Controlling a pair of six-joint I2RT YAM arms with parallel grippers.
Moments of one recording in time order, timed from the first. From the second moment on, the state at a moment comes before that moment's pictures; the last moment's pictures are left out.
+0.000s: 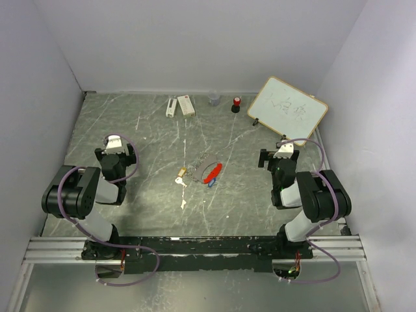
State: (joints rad) left arm -0.09 1.63 0.26 1.22 -0.32 0.00; right arm 0.09 1.61 0.21 1.24 0.20 -0.06
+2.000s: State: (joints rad) left arm -0.40 1.15 0.62 0.29 0.02 -0.36; right arm 0.71 1.67 0.77 0.29 -0.19 0.32
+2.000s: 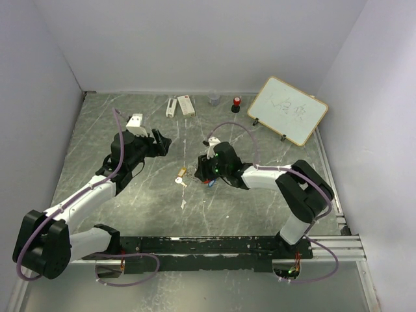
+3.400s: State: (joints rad) left arm -0.40 1.17 0.62 0.29 0.02 -0.36; right arm 0.75 1.79 0.82 0.35 -0.20 0.31
